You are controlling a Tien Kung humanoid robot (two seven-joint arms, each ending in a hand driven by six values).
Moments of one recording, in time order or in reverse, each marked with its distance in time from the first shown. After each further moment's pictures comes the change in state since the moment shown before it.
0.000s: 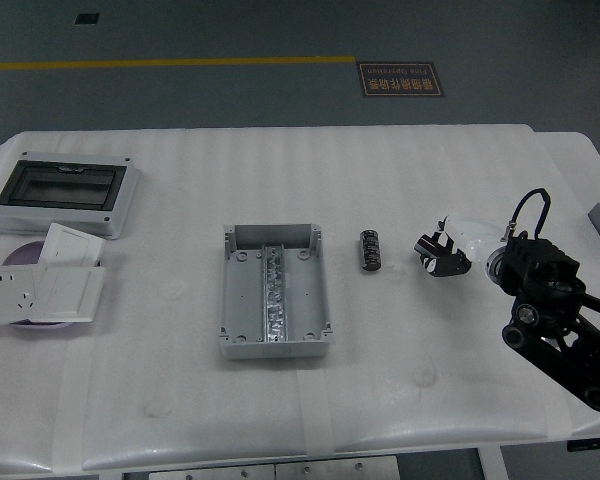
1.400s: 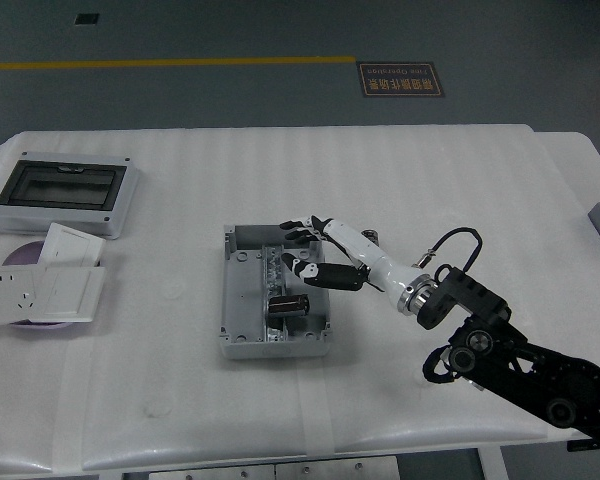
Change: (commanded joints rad) left arm -0.005 0.001 -0.149 0.006 0.145 -0.046 0.038; right arm 0.003 0.119 -0.190 0.075 0.490 -0.284 0.436
